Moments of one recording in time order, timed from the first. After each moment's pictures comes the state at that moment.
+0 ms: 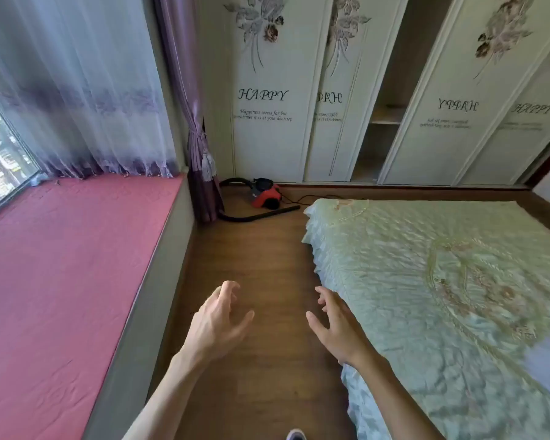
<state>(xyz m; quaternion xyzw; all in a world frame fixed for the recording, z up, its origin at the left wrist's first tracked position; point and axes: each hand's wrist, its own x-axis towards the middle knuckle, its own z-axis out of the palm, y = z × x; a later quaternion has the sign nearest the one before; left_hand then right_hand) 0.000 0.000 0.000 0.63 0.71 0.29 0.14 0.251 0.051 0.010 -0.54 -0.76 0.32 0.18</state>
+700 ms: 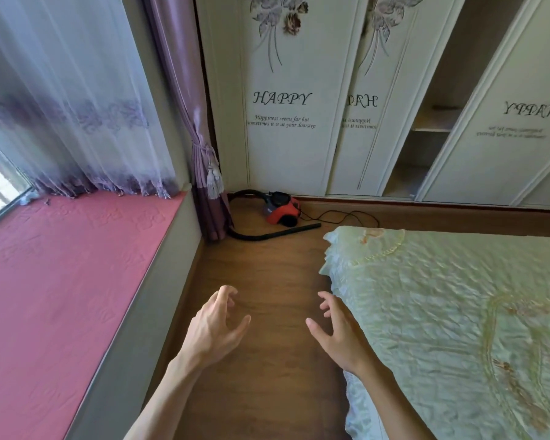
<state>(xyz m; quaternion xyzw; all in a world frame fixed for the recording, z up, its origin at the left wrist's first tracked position) -0.030 0.289 -0.014 0.59 0.74 0.28 0.13 0.225 0.365 -0.017 -0.51 -0.76 0.35 0.19</state>
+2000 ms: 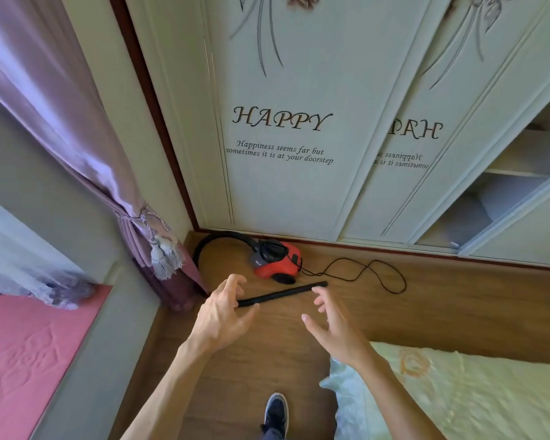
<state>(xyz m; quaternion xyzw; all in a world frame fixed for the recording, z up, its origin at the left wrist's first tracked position) -0.193 1.001 -0.062 0.57 0.75 0.27 0.19 0.051 1.077 -0.074 -0.49 -0.78 0.37 0.12</state>
